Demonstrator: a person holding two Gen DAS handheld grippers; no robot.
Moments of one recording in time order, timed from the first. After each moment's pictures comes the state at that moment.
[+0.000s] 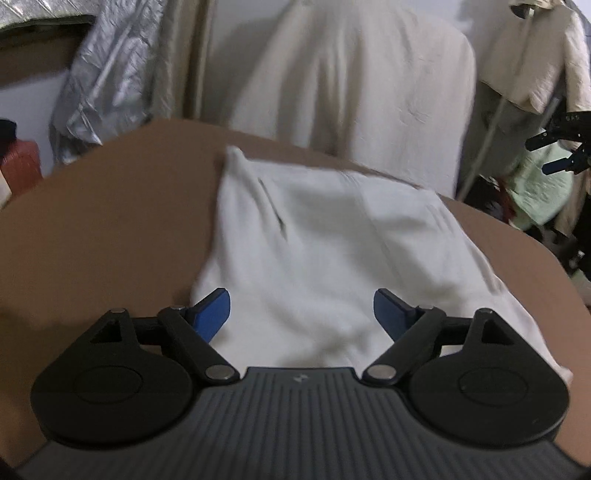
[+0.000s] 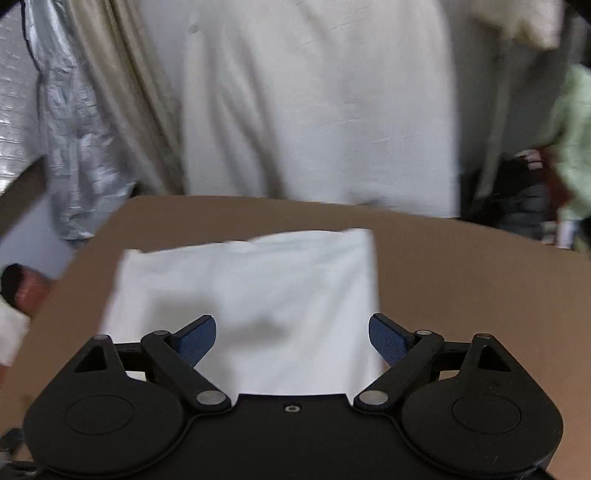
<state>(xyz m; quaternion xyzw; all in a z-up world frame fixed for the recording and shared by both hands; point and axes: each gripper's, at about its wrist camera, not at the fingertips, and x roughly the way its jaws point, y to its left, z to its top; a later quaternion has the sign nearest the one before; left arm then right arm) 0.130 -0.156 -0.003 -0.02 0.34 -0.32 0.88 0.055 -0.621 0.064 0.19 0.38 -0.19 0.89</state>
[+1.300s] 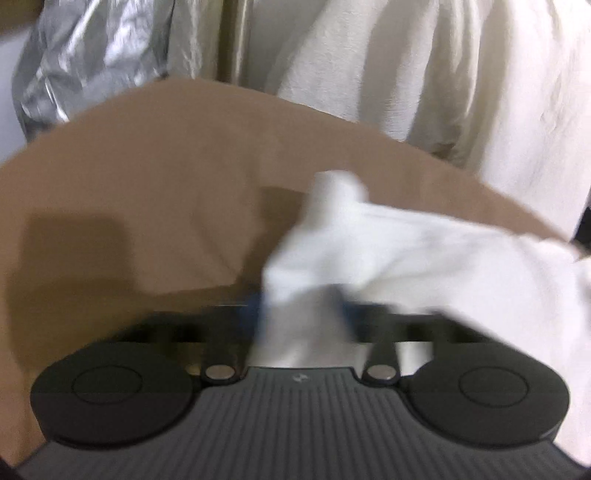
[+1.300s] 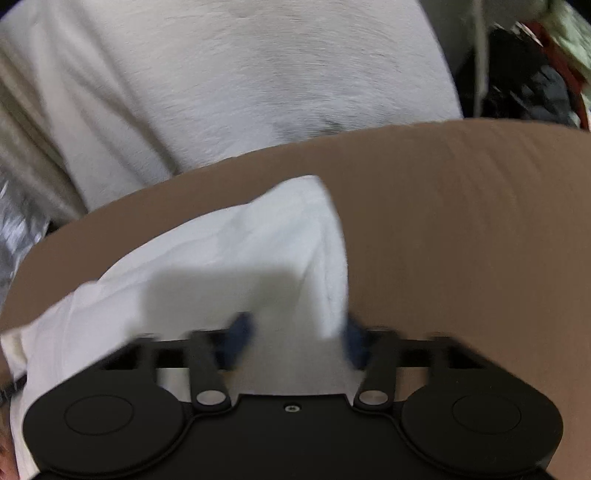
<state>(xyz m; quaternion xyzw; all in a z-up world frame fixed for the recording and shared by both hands) 0.433 -0.316 -0.120 -0.02 0.41 -0.24 0.88 0.182 -0.758 -0.154 0.30 0.38 -0.25 0.84</state>
